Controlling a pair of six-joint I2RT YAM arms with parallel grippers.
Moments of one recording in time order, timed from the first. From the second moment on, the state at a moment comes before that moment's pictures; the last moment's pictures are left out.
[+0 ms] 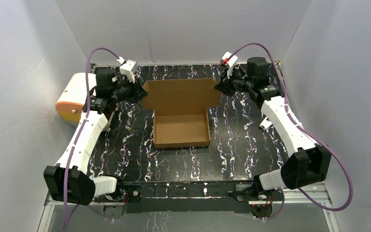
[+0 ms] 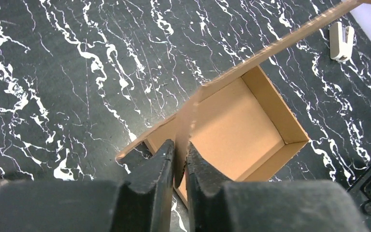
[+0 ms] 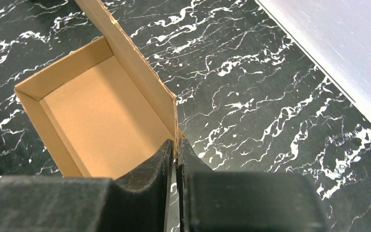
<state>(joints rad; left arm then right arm) -0.13 1.26 1.20 -0.45 0.51 0.01 0.29 1.40 1.32 -0.42 -0.67 -0.37</state>
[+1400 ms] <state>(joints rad) -0.68 1.18 1.09 -0.35 -0.49 -0.30 0.80 1.32 1.21 -0.26 0.49 0.05</state>
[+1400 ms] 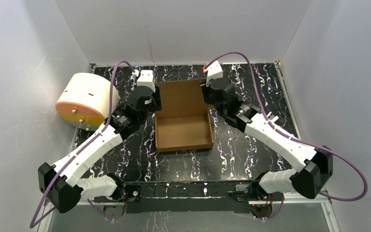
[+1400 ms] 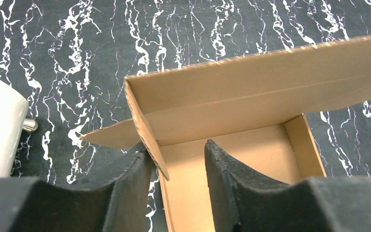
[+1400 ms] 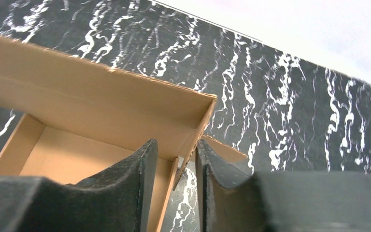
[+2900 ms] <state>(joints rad) -0.12 1.13 0.99 -0.42 0.41 0.05 0.21 1.28 0.85 0.06 -0.74 -0.32</state>
